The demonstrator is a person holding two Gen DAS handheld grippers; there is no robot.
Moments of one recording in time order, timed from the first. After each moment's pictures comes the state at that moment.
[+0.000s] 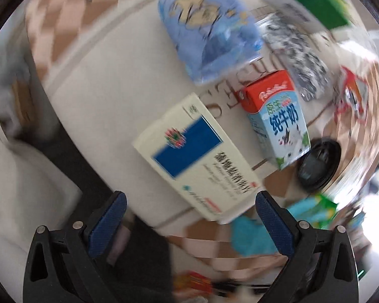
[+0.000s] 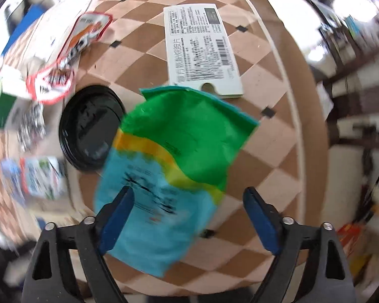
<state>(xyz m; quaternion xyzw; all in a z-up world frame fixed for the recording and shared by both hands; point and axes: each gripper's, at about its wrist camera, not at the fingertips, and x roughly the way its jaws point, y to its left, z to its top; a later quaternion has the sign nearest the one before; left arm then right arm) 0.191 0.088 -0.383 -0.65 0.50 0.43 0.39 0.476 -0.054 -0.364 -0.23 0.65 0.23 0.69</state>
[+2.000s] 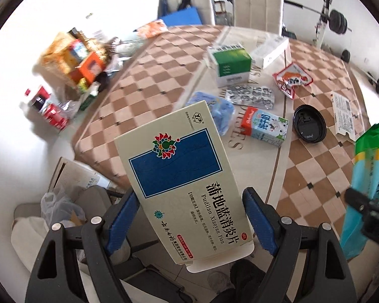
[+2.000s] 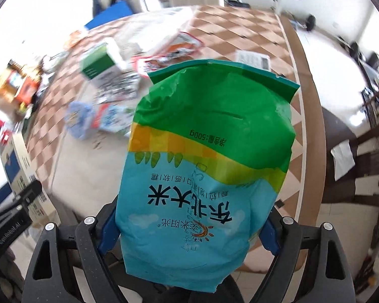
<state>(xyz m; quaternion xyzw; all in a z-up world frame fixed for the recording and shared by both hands) 0.133 0.001 -0.258 -0.23 0.49 0.50 0.68 0.364 -0.092 -0.269 -0.23 0.54 0.42 0.69</state>
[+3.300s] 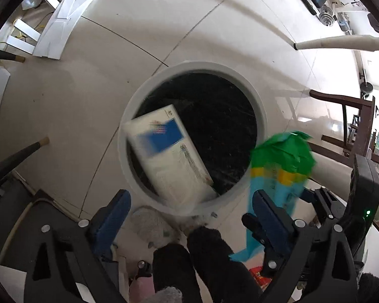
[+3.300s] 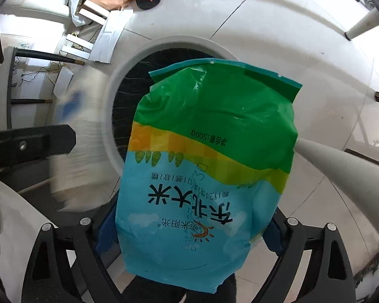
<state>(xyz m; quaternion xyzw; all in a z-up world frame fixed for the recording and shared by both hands) 0.076 0.005 -0.781 -0.57 0.56 0.26 0.53 0.226 -0.108 -0.788 -0.43 0.64 0.47 0.44</state>
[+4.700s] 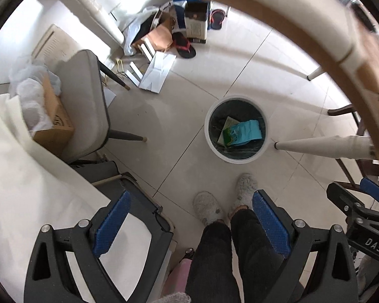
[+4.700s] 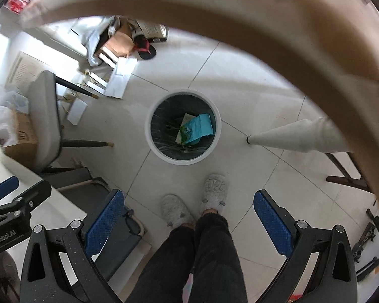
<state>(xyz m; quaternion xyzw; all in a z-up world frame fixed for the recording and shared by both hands) -0.017 -0.126 -0.444 -0.42 0.55 0.45 0.56 0.182 -0.198 -0.450 -0.39 0.58 0.45 0.57</state>
